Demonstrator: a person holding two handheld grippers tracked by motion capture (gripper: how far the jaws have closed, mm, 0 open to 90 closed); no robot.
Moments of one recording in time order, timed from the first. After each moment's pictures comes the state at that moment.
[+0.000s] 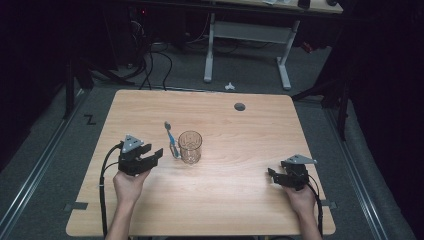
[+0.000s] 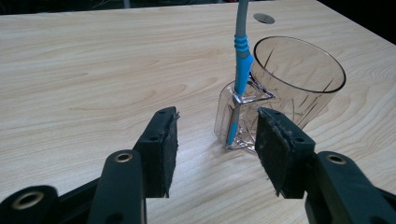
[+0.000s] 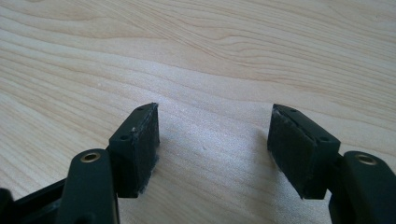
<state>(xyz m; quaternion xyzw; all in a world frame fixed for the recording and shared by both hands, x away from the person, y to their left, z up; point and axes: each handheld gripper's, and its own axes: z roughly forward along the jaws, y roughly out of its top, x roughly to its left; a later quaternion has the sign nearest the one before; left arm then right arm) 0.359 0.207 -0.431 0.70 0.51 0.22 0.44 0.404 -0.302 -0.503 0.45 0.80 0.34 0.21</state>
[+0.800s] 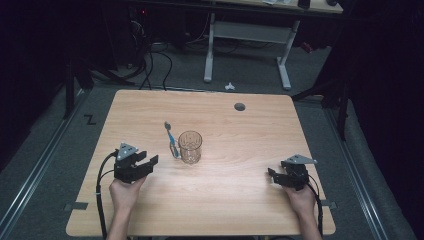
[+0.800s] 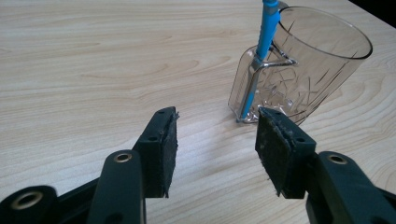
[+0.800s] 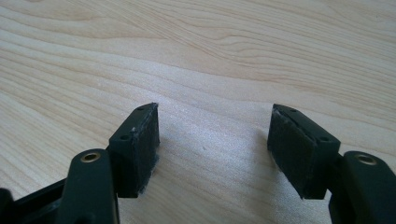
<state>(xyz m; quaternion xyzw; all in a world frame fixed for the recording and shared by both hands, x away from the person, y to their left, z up) 0.346 0.219 -0.450 0.69 0.54 0.21 0.43 0.404 -0.302 -0.503 0.45 0.80 0.34 0.21</state>
